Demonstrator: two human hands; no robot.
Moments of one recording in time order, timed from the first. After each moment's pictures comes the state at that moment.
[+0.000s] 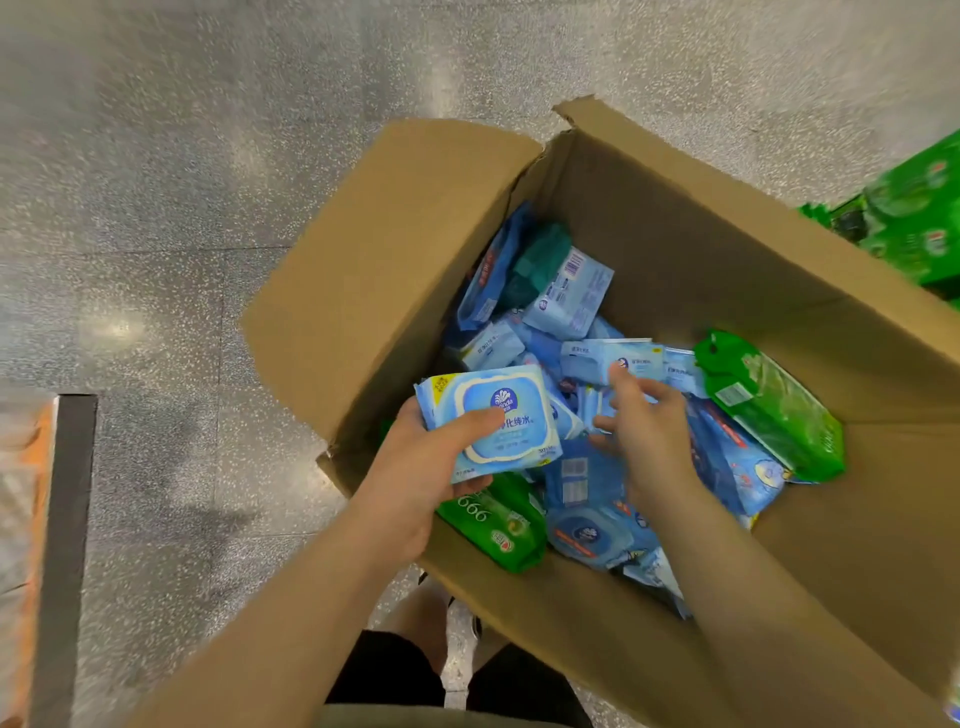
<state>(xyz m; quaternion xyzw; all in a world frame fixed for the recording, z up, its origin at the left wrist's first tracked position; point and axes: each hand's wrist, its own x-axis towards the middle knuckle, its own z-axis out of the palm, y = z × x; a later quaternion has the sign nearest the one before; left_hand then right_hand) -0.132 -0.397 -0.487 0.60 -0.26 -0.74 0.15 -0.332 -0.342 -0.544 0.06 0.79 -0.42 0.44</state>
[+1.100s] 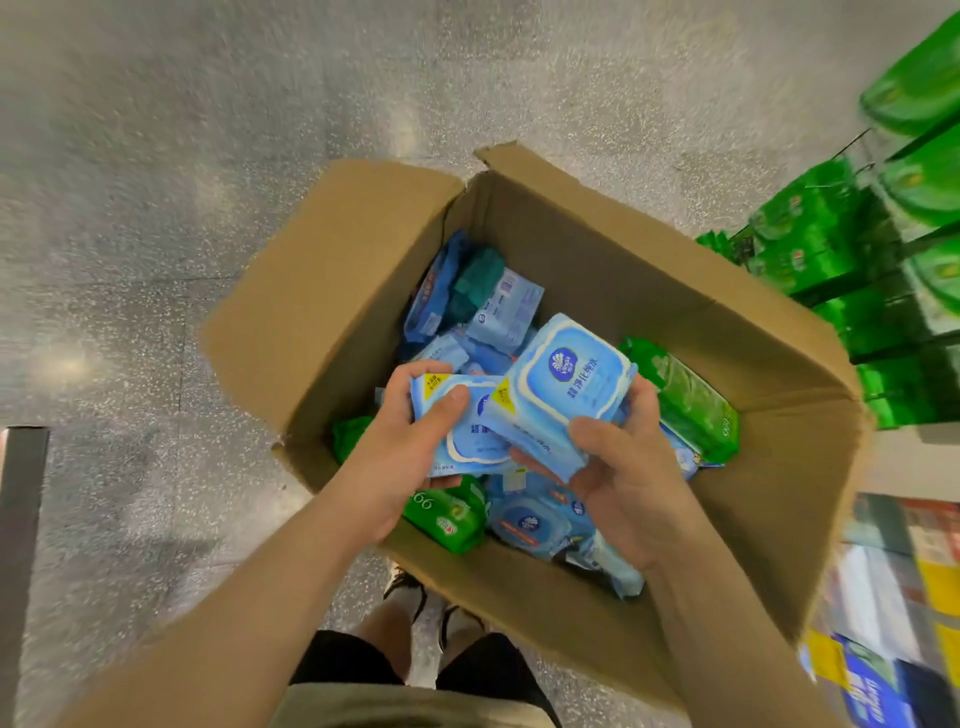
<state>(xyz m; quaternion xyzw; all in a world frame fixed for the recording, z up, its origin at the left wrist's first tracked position) -0.156 -0.379 -0.447 0.53 -0.40 -0.73 0.15 -0.332 -0.281 -0.420 -0.01 0.54 -0.60 0.59</state>
